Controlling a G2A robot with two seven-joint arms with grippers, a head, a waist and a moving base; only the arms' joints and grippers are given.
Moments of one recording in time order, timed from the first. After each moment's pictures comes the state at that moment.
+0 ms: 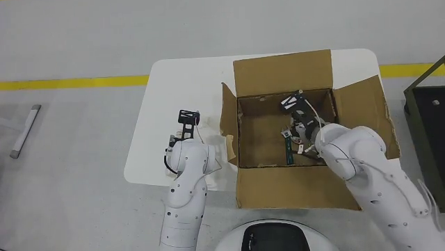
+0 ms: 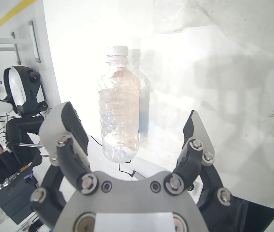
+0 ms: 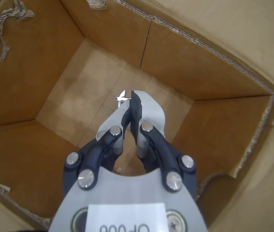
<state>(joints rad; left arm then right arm) 1.01 -1.63 -1.36 -1.50 2.04 0.02 -1.30 -1.07 -1.24 1.21 -1.86 -1.27 -0.01 1.09</state>
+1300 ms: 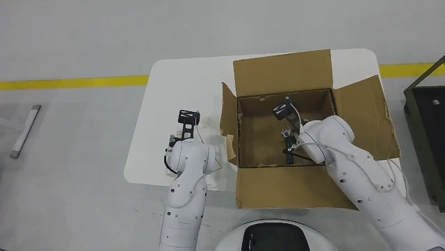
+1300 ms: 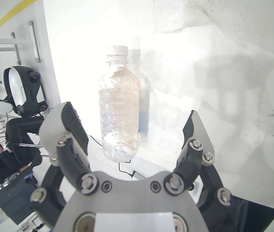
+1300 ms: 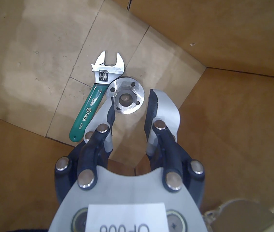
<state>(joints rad) 1.01 -1.63 -1.36 -1.50 2.04 0.02 -1.30 -0.91 -1.29 1.07 -1.60 -1.39 0.05 1.35</state>
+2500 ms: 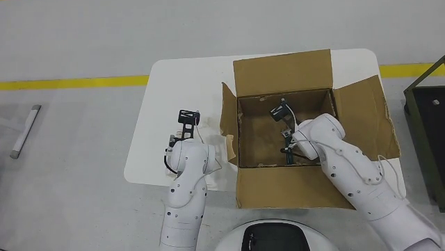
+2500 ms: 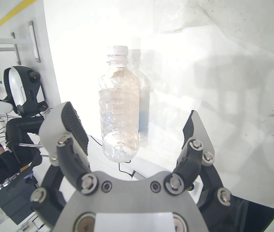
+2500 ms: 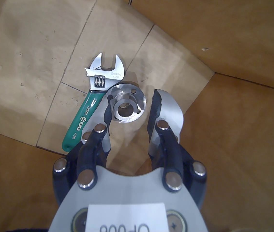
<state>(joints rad) 1.01 -1.63 -1.36 -1.50 2.04 0.02 -1.30 -0.86 -1.33 1.04 -1.48 -1.42 0.03 1.34</state>
